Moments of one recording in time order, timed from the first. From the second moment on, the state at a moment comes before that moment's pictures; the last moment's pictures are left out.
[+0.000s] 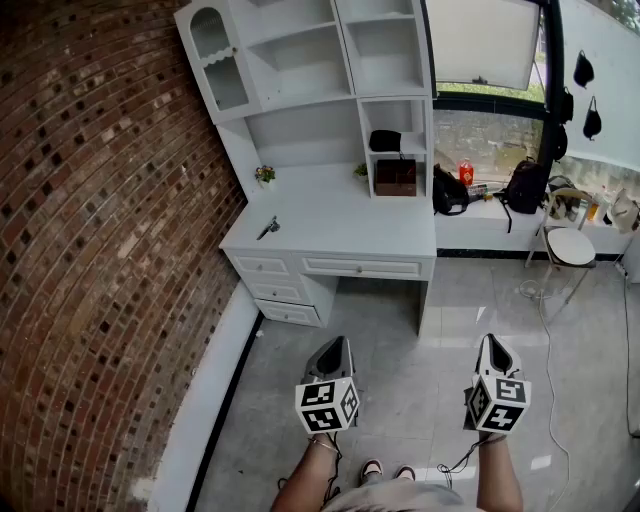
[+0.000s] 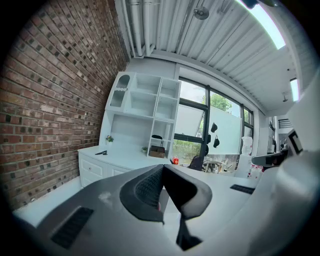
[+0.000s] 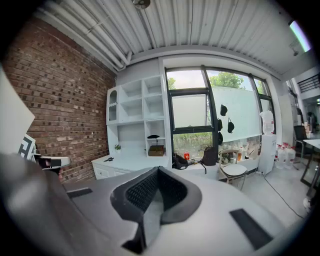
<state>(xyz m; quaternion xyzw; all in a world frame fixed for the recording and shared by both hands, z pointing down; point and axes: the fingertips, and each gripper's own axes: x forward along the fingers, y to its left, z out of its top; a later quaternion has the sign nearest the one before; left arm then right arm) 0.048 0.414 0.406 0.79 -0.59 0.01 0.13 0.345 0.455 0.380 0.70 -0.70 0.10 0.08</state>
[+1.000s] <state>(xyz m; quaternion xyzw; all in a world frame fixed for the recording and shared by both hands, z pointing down) 0.044 0.419 0.405 0.78 -0.61 0.01 0.14 0.354 0.454 0.389 0.68 -0.71 0.13 0.08</state>
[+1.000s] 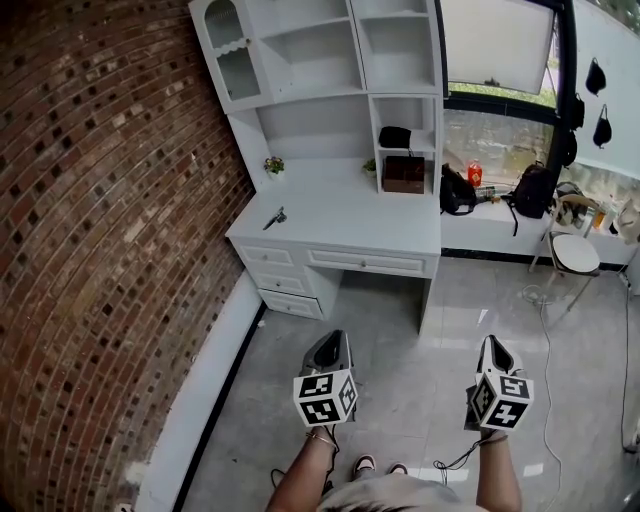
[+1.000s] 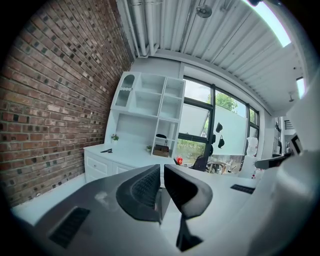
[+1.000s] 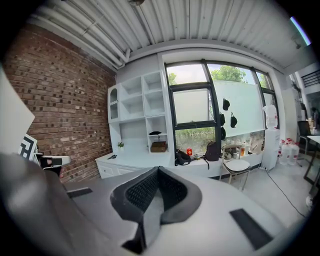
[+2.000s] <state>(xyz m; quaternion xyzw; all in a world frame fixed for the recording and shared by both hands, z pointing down) 0.071 0.427 0.405 0.77 -0.63 0.01 0.14 0.396 0.450 0.398 0.67 -0.72 0.14 0.08</state>
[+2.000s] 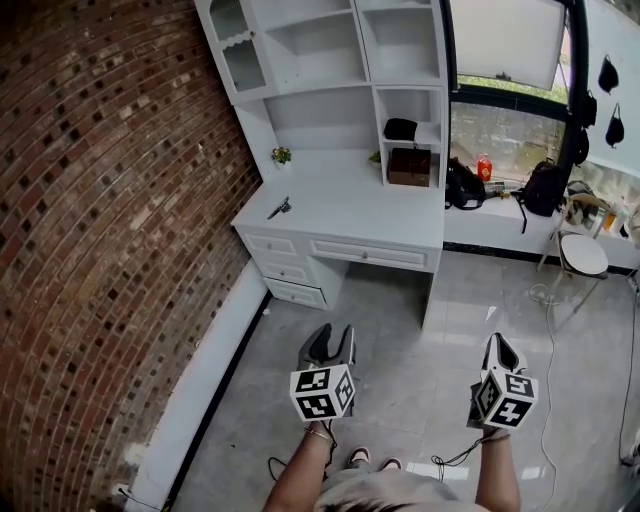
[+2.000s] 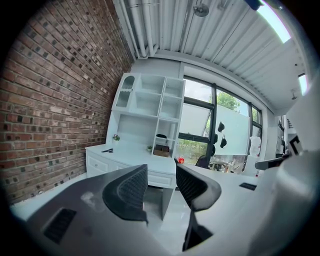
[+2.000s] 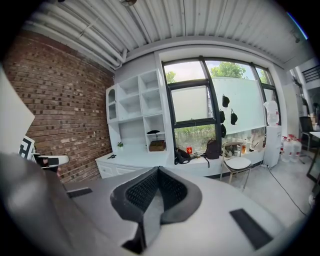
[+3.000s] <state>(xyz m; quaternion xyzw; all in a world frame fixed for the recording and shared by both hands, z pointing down) 0.013 0.326 0.423 0.71 -0.68 0.01 0.14 0.396 0.339 0.431 0.66 -0.72 0.18 0.08</state>
